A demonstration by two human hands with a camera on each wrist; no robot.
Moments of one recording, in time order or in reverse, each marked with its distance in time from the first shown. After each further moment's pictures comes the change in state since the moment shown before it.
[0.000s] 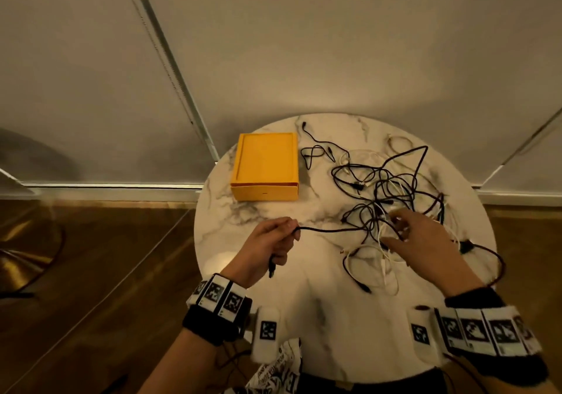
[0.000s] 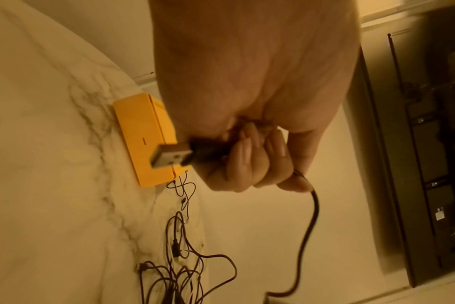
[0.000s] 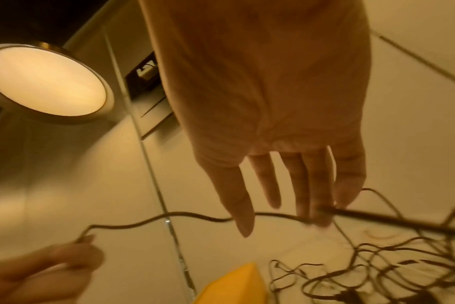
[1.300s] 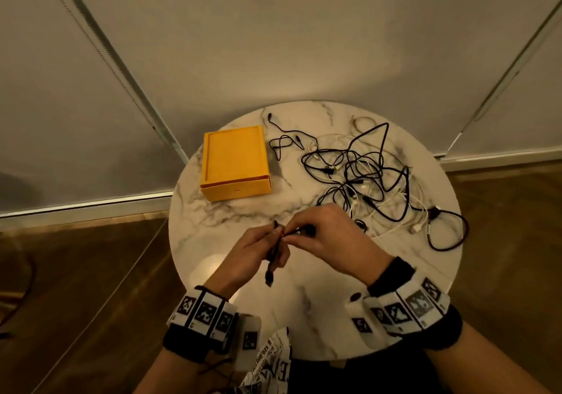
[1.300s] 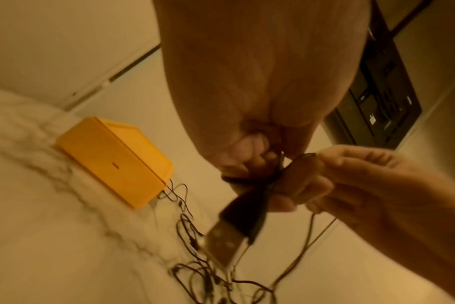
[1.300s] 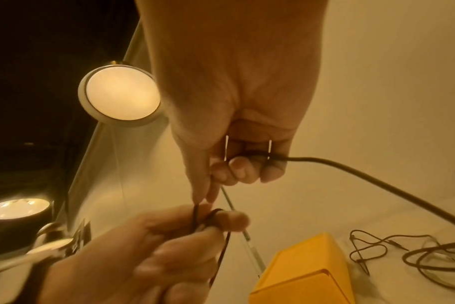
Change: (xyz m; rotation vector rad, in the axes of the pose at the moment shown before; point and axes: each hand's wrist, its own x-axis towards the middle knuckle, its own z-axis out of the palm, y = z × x) left_hand -0.008 -0.010 0.014 0.443 -0.195 0.110; right_hand -0.025 -0.080 0.022 0.232 -0.076 -0.586
